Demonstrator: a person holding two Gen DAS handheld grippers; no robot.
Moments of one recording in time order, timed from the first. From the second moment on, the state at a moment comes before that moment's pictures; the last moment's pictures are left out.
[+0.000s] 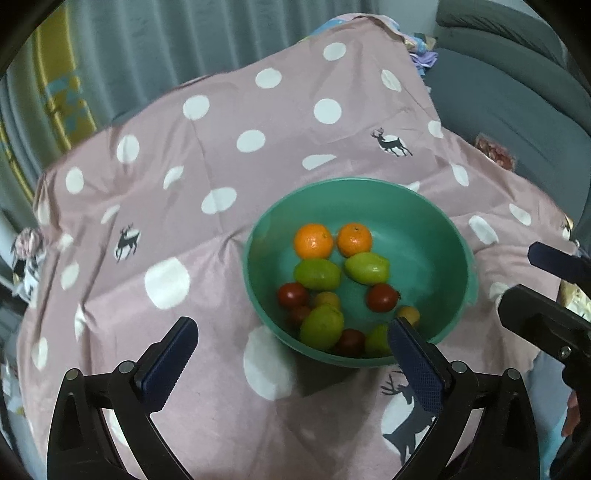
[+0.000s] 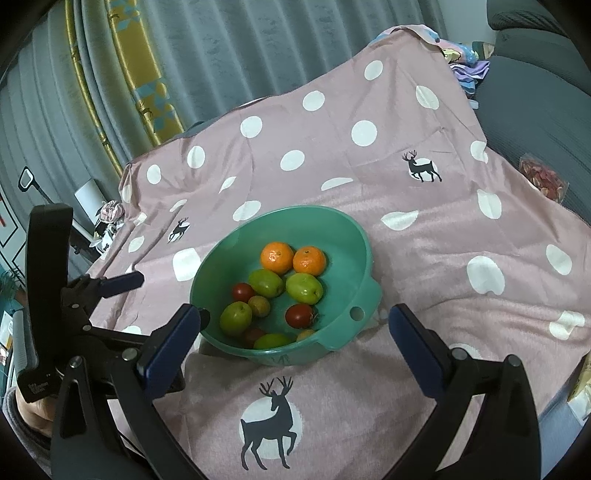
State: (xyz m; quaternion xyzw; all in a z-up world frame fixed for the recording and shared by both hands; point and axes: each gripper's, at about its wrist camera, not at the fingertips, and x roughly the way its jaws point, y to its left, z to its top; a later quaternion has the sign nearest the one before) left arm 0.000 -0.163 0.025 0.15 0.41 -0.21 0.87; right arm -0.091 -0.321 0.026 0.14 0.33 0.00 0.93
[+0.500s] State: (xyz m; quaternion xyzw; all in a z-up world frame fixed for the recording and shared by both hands) left arm 0.000 -0.151 0.031 0.12 0.41 -0.21 0.88; right arm -0.086 -0.306 0.027 0.12 0.34 0.01 0.93
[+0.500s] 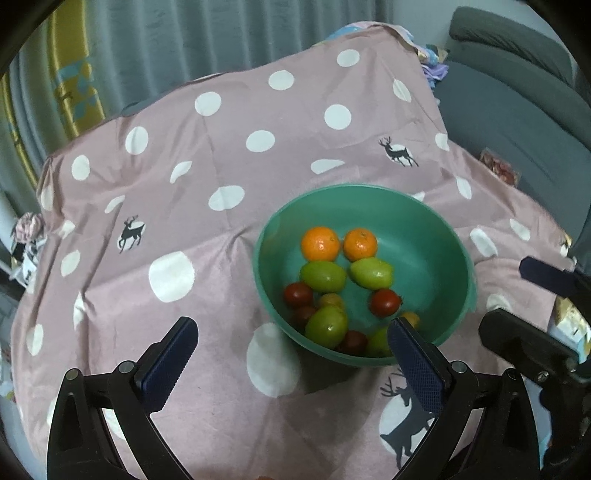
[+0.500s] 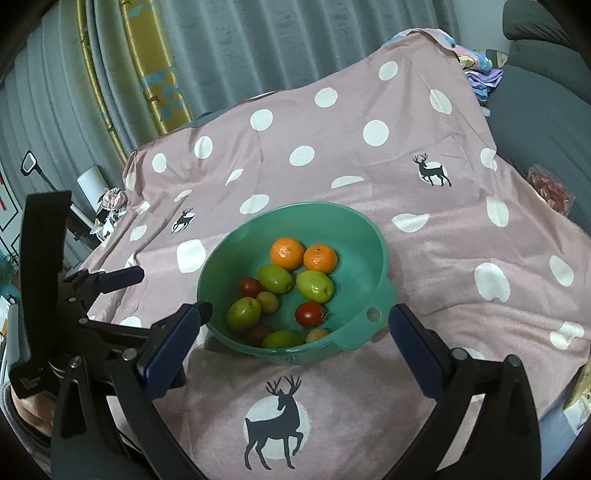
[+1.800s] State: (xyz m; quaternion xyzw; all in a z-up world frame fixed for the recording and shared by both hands) left arm 0.010 -0.140 0.034 0.14 0.38 -0.17 0.90; right arm -0.069 -0.297 0.020 0.11 0.36 0.01 0.93
